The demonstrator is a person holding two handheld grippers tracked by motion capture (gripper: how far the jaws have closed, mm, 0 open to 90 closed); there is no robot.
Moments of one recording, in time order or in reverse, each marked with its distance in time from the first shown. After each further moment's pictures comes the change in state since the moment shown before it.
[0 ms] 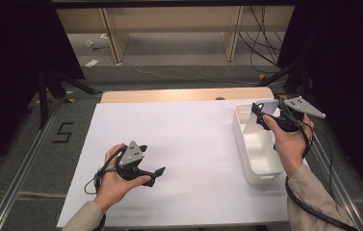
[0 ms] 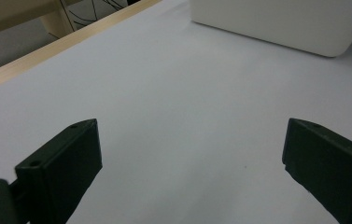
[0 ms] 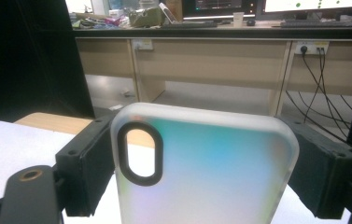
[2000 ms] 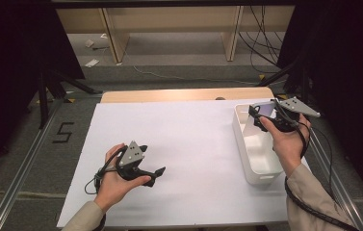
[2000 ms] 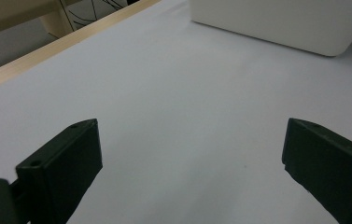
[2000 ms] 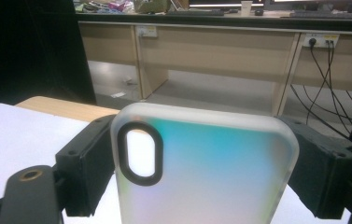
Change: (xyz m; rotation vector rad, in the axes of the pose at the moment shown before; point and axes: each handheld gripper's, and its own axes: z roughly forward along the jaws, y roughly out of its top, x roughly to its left) left arm 0.000 0.000 0.000 0.002 -0.002 0.002; right arm 0.001 -0.005 0.007 0.047 0.018 -0.033
